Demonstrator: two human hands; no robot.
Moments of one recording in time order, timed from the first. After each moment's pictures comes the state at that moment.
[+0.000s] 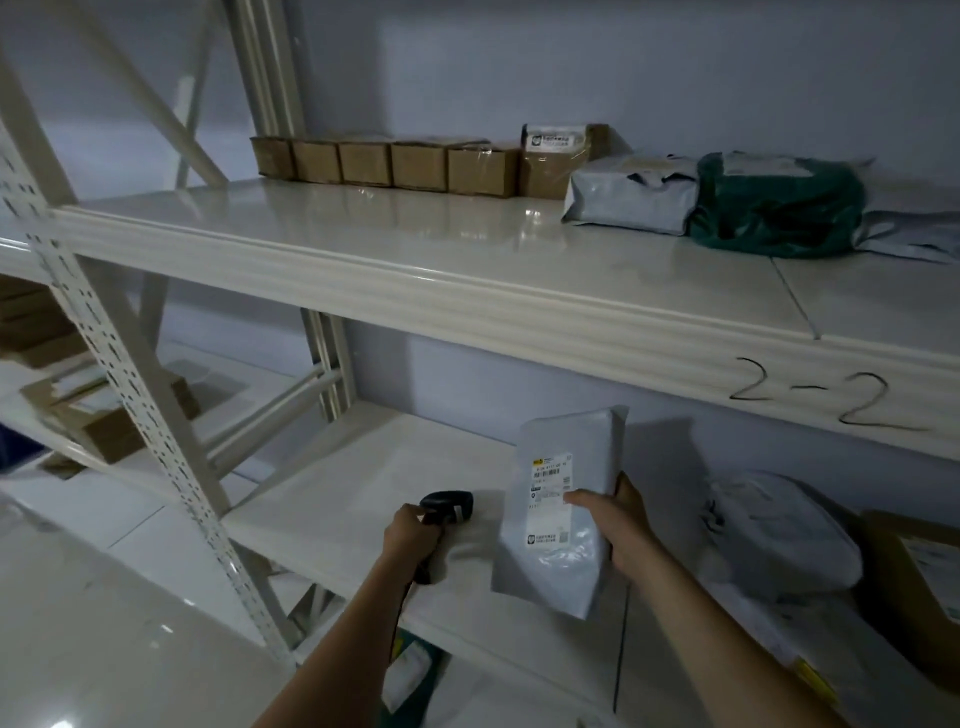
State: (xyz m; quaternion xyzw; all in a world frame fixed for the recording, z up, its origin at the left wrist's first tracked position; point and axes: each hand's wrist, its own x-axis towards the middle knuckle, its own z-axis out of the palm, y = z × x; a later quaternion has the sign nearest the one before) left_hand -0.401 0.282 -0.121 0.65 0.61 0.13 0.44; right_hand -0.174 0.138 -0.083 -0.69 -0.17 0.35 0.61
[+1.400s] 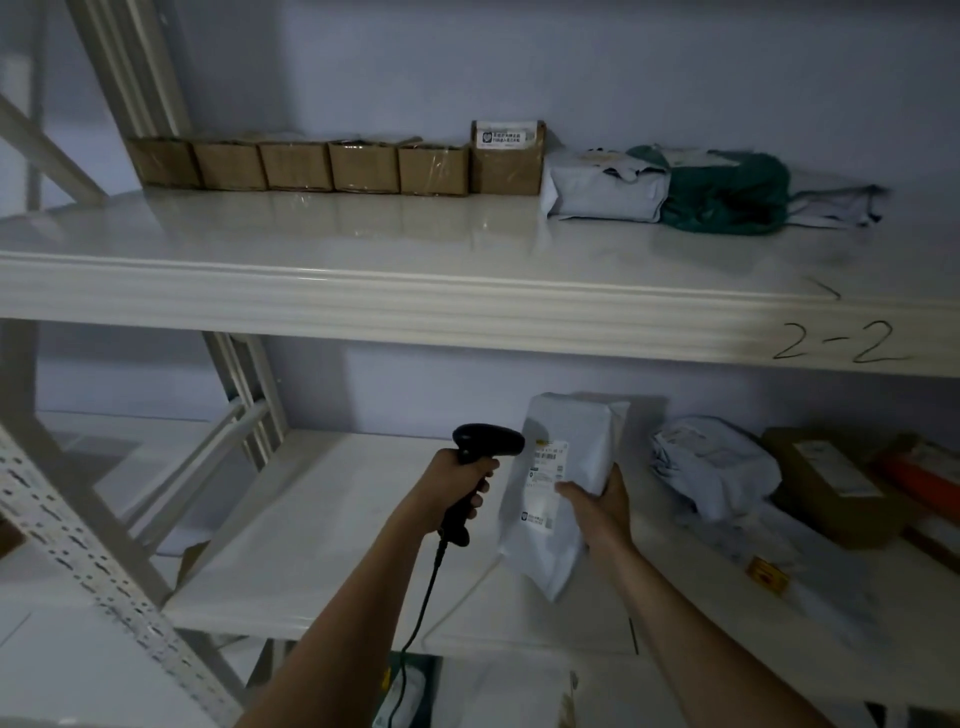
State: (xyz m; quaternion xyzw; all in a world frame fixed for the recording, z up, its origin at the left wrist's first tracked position) left_hand -0.367 0.314 -0.045 0.64 0.33 0.08 0.69; right_hand -0.239 0.146 -0.101 -0.70 -0.07 0.17 0.70
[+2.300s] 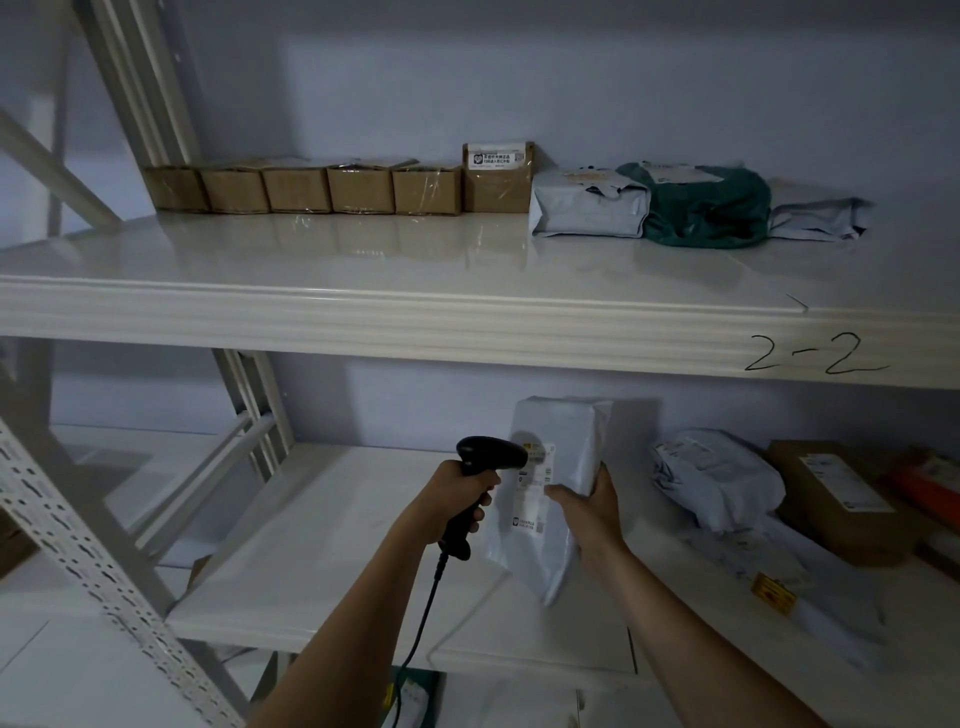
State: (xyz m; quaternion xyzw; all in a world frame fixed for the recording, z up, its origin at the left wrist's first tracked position) left_hand -0.362 0.301 -0.038 0.66 0.33 0.07 0.67; right_hand -0.235 0.148 -0.089 -0.67 -0.11 0.20 0.70
